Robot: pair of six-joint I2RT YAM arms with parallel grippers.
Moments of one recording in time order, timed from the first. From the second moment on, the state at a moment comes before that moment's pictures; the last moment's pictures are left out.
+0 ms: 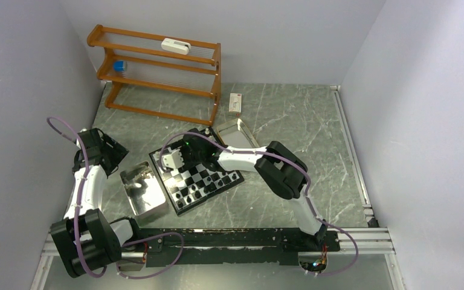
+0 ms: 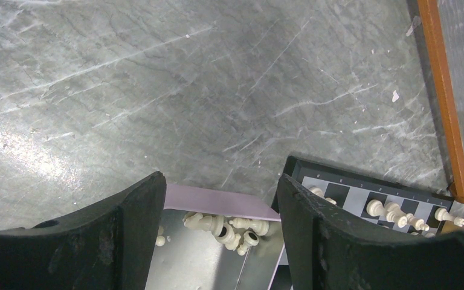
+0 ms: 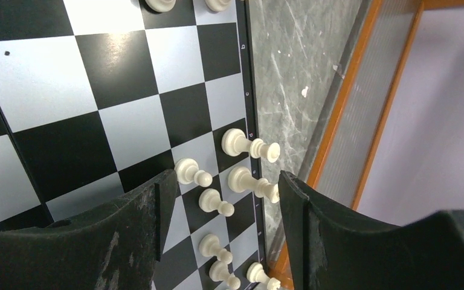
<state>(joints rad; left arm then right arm) 0.36 1.11 0.66 -0.38 -0.01 -0.59 0.98 2.14 1.40 0.15 -0.12 -1.17</state>
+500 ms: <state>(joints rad) 0.36 1.11 0.66 -0.38 -0.01 -0.59 0.97 2.14 1.40 0.15 -0.10 -1.18</state>
